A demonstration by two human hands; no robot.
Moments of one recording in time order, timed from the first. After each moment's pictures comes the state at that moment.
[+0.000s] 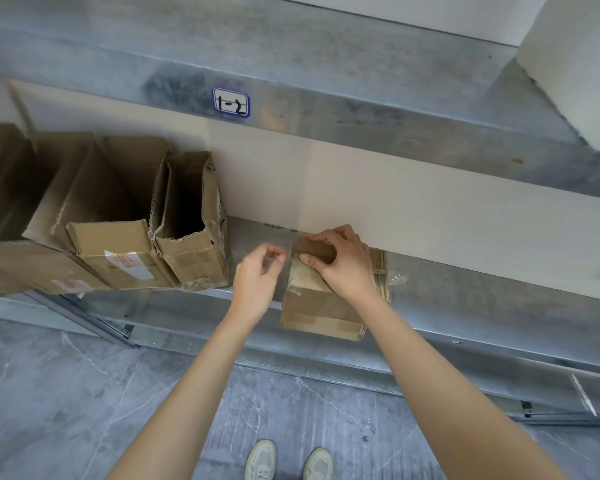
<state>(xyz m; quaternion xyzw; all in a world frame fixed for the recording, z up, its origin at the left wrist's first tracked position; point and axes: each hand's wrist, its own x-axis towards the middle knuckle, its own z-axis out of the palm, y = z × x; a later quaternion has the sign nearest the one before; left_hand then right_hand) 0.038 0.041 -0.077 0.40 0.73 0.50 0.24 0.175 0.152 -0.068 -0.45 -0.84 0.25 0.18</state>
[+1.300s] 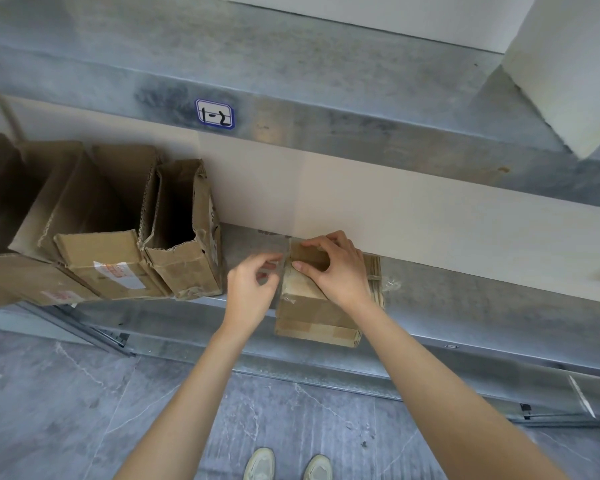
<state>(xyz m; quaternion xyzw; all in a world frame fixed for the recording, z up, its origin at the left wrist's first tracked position) 0.038 0.044 -0.087 0.44 0.71 0.52 0.18 0.177 0.153 -0.069 -0.44 -0.84 0.25 0.19</state>
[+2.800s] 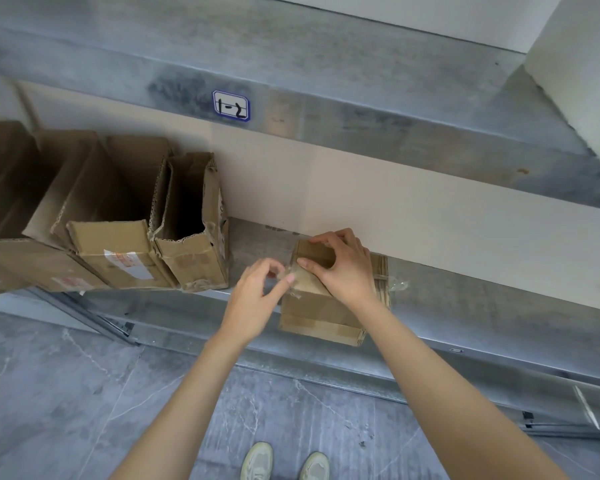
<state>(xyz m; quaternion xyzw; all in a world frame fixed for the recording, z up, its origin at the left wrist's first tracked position) 0.036 0.023 -0.100 0.48 0.72 0.45 0.25 0.174 0.155 -0.071 -0.44 -0.84 0.24 0.18</state>
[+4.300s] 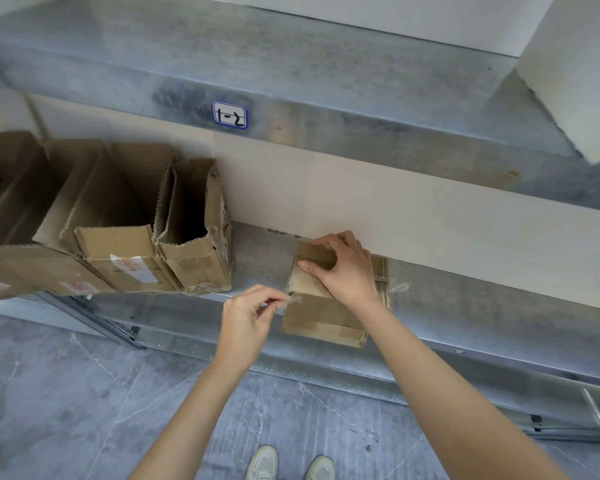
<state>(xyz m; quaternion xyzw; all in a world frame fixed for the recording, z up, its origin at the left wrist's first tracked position) 0.054 -0.012 -0.085 0.48 0.69 0.52 0.15 0.176 0.153 -0.067 -0.44 -0.84 0.25 0.19</state>
